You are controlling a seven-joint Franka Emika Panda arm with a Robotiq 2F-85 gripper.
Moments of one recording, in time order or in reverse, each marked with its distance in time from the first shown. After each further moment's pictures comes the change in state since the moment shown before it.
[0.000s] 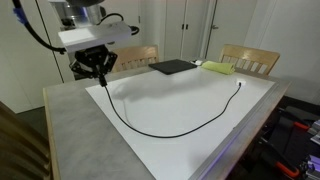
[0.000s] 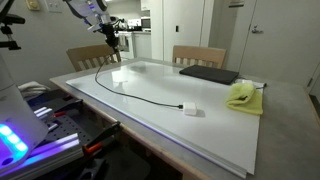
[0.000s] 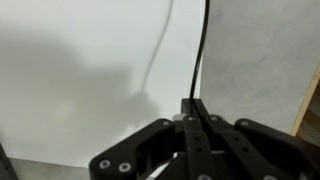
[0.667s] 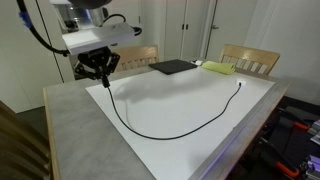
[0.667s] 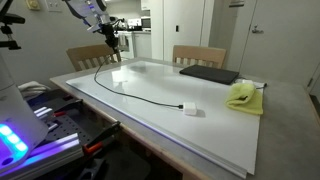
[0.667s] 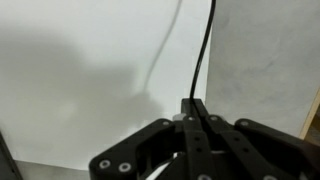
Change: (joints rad) arm -0.008 -0.015 0.015 -0.032 -0.028 0.004 0.023
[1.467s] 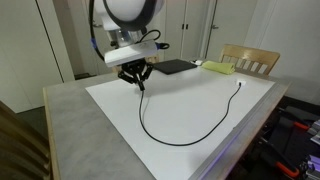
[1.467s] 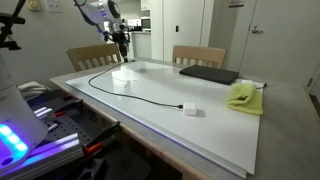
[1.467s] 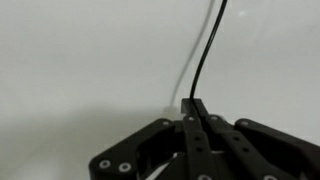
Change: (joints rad) arm -0.121 -0.052 -0.010 -0.193 0.000 -0.013 0.345
